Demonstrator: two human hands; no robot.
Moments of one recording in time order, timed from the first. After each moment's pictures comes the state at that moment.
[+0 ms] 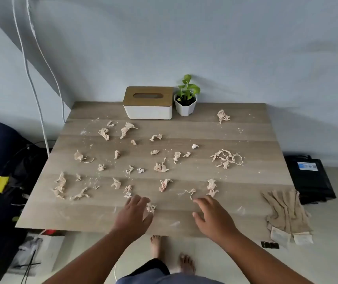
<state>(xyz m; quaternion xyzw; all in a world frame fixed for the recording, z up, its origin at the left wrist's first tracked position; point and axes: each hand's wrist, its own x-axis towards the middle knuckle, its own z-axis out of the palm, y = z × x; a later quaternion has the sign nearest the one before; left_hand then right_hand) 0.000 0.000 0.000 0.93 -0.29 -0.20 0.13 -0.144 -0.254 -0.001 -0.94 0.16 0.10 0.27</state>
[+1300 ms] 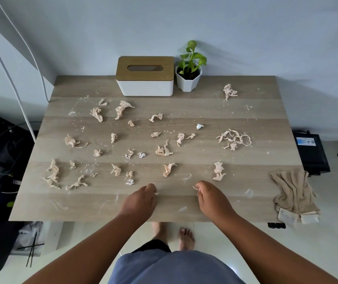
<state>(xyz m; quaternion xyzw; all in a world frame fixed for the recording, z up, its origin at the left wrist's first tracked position) 0.019 -0.007 -0.019 0.91 -0.29 -0.26 0.17 -0.112 -0.234 -0.028 -0.92 0.24 0.11 0.31</state>
